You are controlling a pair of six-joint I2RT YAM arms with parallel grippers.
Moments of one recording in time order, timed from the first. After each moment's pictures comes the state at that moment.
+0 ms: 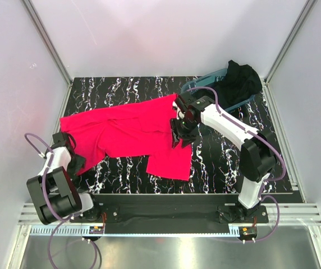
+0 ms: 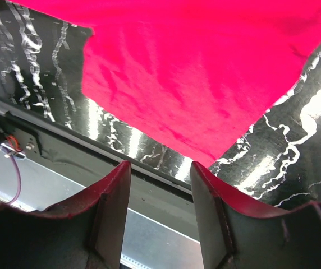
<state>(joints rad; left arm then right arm) 0.43 1.27 0.64 -0.68 -0.21 -0.76 0.62 1.82 1.58 -1.03 -0.28 0.42</state>
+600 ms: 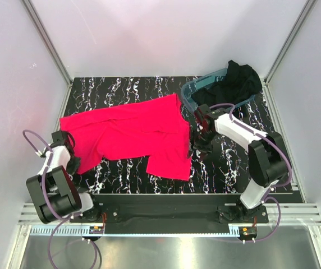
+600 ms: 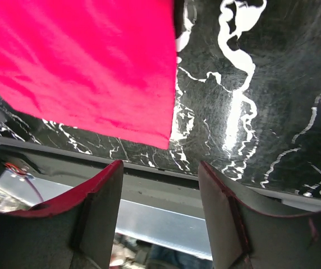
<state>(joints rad) 0.44 1.31 0.66 -0.67 -0.30 -0.76 0.47 1.71 1.24 -0.98 -0.27 0.57</state>
